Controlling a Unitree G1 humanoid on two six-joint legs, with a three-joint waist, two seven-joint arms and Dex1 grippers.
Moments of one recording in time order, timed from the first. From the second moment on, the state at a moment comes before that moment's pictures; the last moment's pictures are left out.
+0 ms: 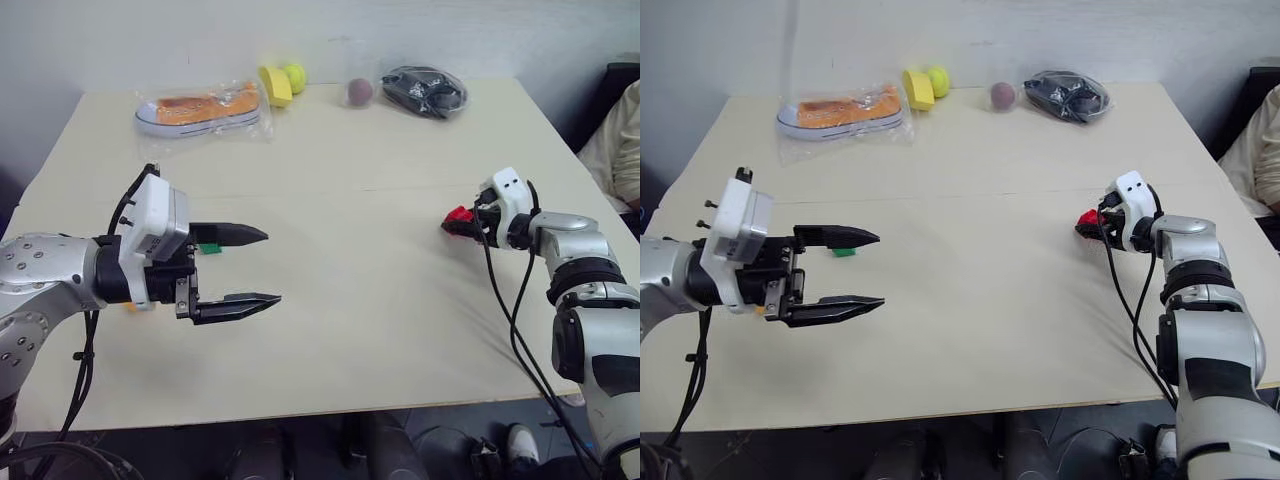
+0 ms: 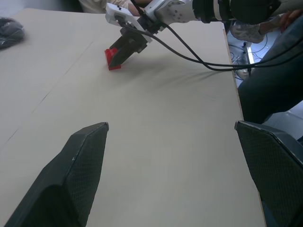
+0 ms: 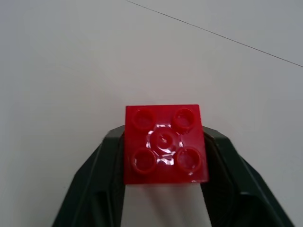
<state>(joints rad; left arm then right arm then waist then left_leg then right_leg) -0.34 1.03 0.29 -0.58 -0.98 0.79 -0.87 -1.08 -0.65 -0.03 1.23 0.02 0.13 0.95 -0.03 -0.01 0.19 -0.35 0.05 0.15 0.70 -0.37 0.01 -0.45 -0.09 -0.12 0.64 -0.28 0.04</state>
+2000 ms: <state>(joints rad) 0.20 0.61 0.65 -0.80 -0.73 0.94 -0.38 -0.50 -0.78 -0.10 -0.27 0.67 0.67 1.19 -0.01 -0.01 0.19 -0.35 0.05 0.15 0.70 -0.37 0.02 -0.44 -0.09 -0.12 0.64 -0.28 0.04</state>
